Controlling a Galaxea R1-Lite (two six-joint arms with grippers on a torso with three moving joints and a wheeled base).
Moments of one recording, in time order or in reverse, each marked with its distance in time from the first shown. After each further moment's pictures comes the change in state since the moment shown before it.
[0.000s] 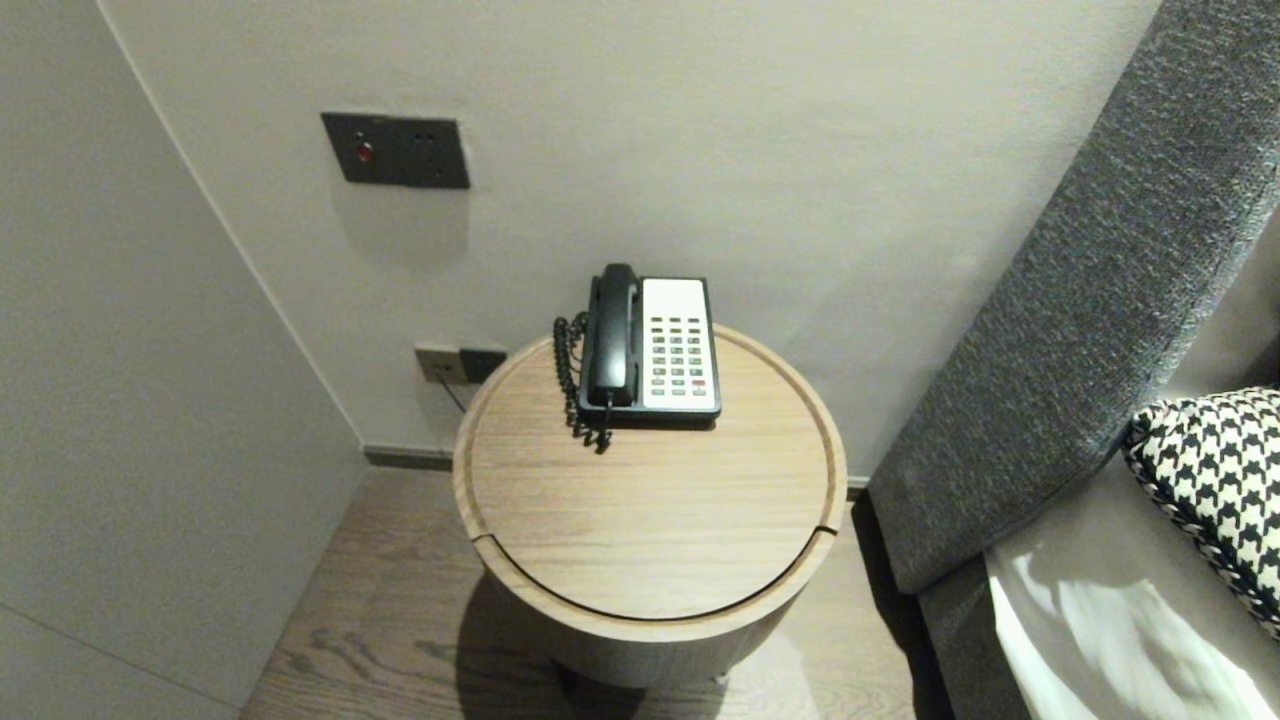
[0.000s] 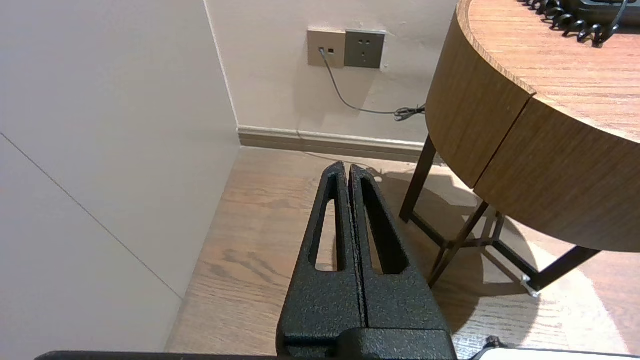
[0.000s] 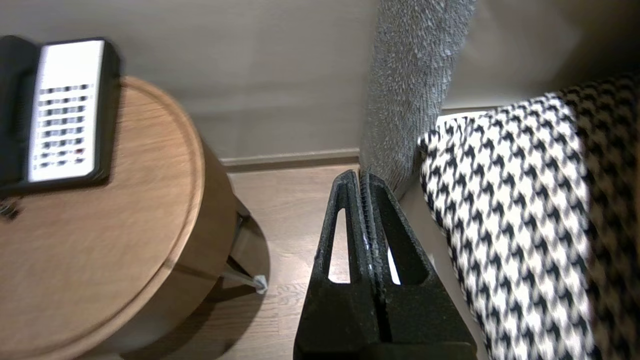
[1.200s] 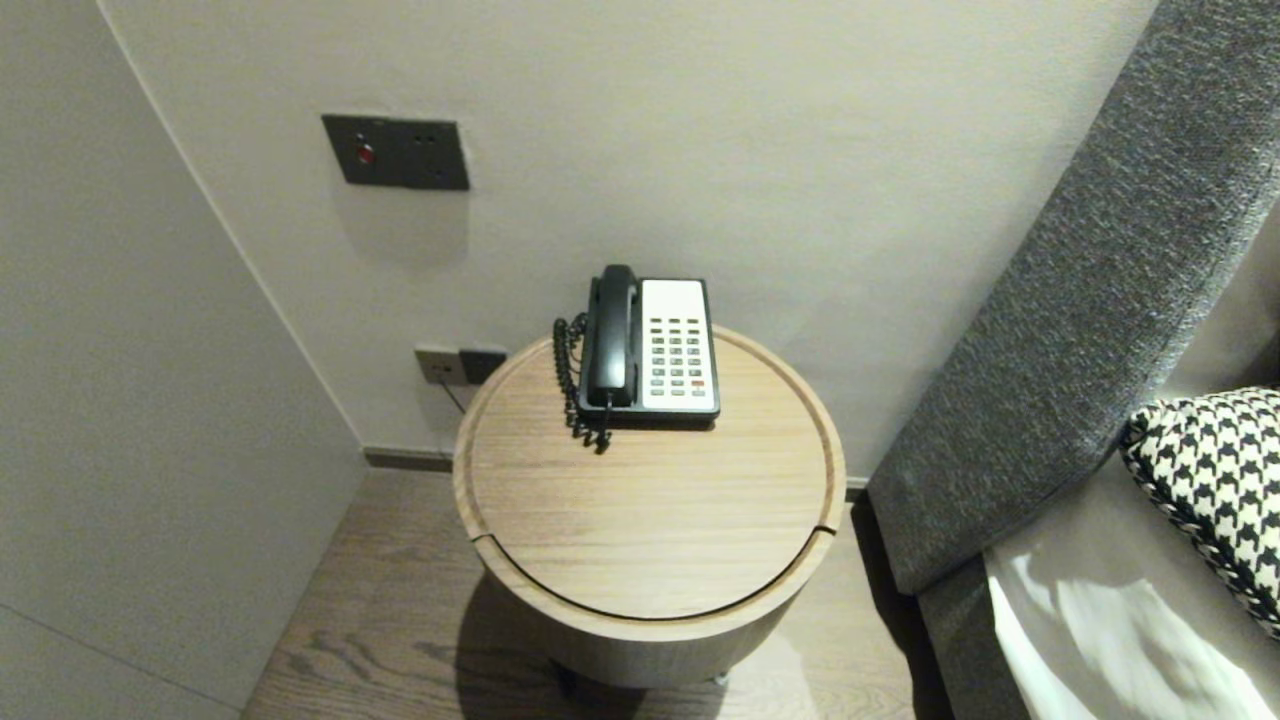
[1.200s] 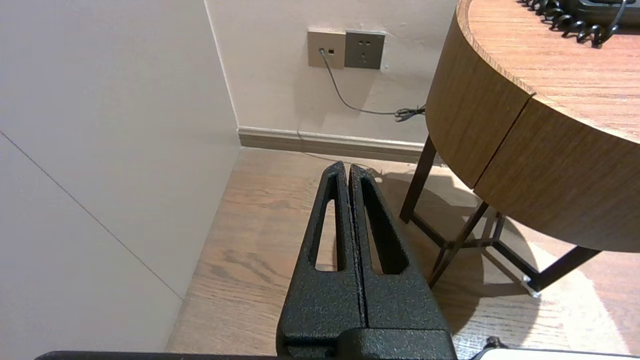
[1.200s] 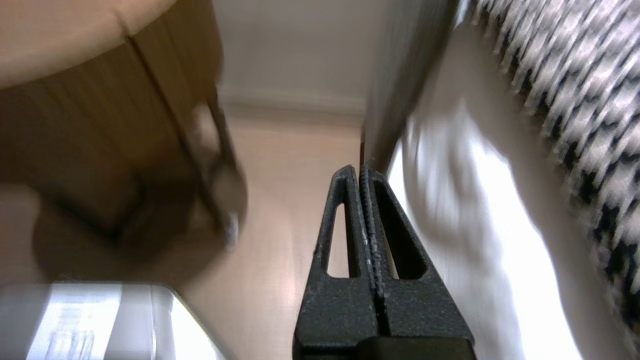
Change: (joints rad) left arm 0.000 0.000 0.000 0.000 0.000 0.000; right arm 0.081 -0.861 1.015 -0.225 0.006 -0.134
